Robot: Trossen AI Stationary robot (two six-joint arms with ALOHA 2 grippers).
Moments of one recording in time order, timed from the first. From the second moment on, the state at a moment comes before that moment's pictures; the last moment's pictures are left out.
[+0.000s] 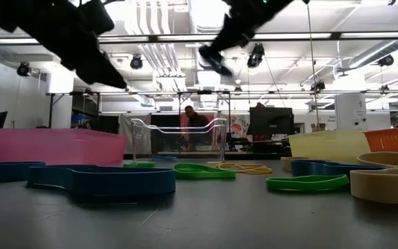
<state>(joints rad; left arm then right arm) -0.14 1.00 0.53 -0.13 -0.23 -0.20 -0.10 1.52 1.24 -0.27 0.13 -0.22</state>
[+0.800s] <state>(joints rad) -0.13 1.38 0.66 -0.18 -0.28 -0.38 -0.40 1.84 1.47 -0.17 0.04 -0.04</state>
